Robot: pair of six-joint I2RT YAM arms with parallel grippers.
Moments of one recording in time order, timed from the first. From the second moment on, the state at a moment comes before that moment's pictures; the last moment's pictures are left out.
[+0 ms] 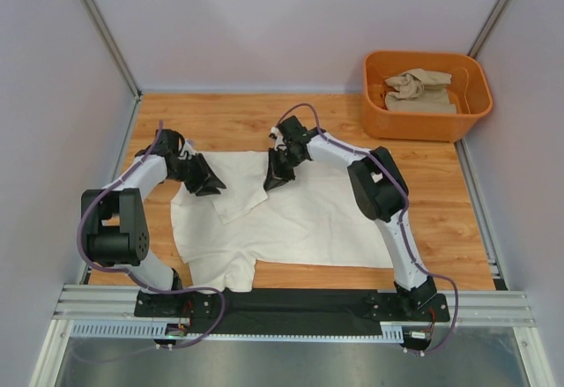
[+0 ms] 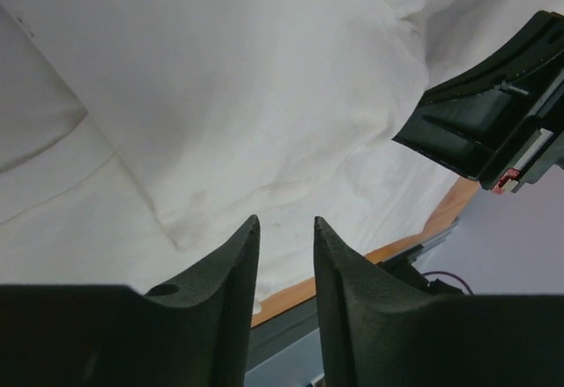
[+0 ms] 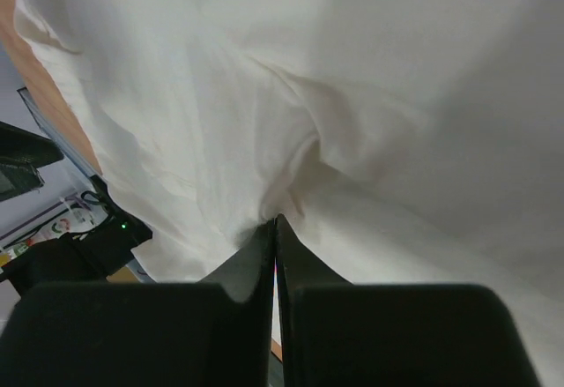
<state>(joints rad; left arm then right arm) 0.03 1.60 0.99 -0.58 0.58 -0.56 0.60 2.31 1.79 -0.61 -0.60 0.57</state>
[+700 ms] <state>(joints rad) -0.18 1.60 1.13 -0.70 0.51 -0.37 0.58 2.29 1.55 0.00 -0.82 1.13</state>
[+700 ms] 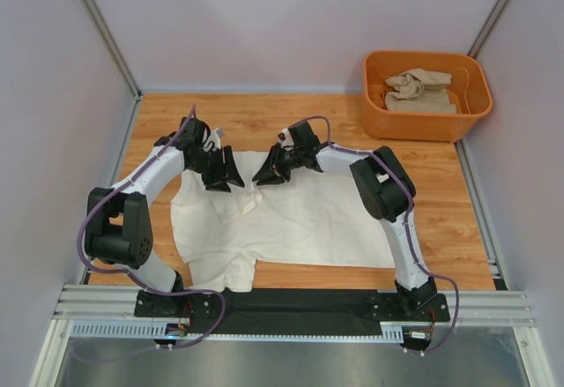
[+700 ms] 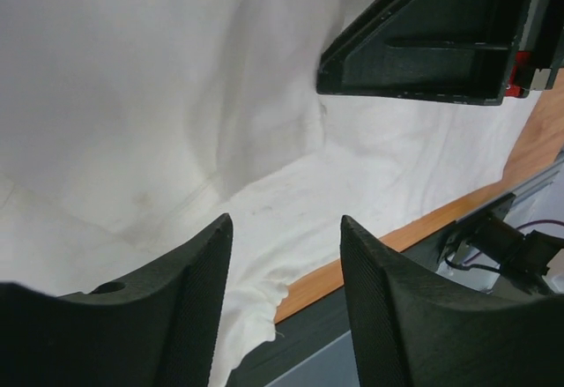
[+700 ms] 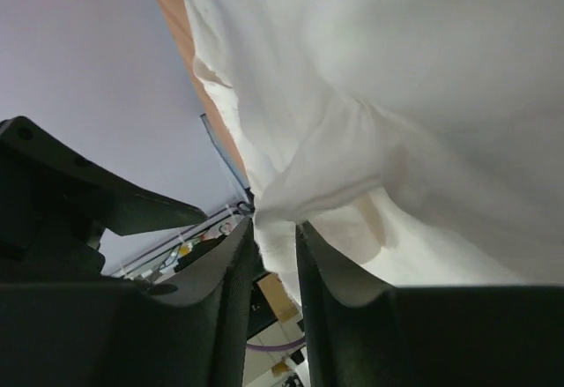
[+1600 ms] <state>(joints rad) -0.19 1.69 1.12 -0.67 0.54 -0.40 0.58 2.22 1.57 -0.32 -0.79 0.71</state>
